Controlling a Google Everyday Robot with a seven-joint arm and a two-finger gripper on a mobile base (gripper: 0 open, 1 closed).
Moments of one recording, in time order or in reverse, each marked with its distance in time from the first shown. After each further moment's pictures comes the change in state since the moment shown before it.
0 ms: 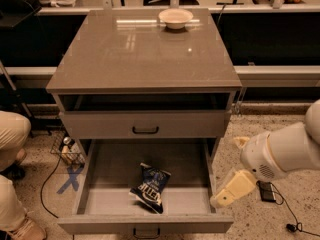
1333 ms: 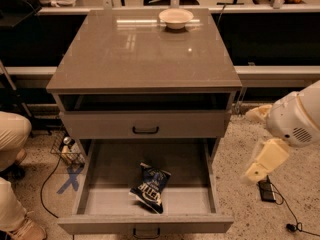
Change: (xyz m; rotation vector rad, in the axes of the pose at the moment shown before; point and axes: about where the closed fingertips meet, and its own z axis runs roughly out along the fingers) arm -0.030 -0.021 -0.084 -0.022 0.085 -0.112
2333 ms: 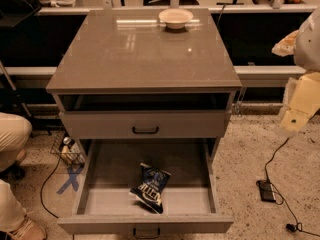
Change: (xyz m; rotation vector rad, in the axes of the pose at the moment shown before) arm -0.054 -0.025 -0.124 0.213 0.293 -0.178
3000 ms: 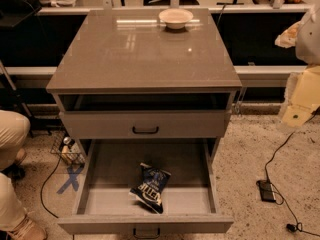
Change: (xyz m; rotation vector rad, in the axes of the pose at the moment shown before) arm -0.006 -0.002 -0.014 0.047 0.032 -0.011
